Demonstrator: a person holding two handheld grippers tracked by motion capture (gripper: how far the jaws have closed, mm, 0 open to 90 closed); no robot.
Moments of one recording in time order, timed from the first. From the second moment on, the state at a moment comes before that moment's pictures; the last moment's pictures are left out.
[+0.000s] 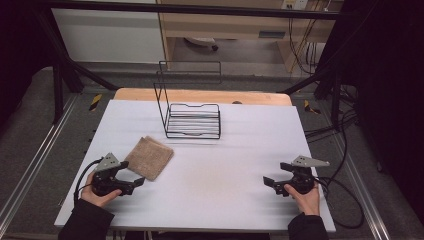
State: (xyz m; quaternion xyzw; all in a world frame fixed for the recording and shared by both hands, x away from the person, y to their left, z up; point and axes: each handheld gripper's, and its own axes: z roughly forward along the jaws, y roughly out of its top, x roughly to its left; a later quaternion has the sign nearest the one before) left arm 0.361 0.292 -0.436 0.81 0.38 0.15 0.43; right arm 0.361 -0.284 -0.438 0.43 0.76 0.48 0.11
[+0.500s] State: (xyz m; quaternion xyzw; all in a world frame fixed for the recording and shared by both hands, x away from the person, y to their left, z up) left arm 0.361 0.288 -0.433 0.81 0.37 0.15 0.42; right arm 0.360 -0.283 -0.439 0.43 0.76 0.47 0.12
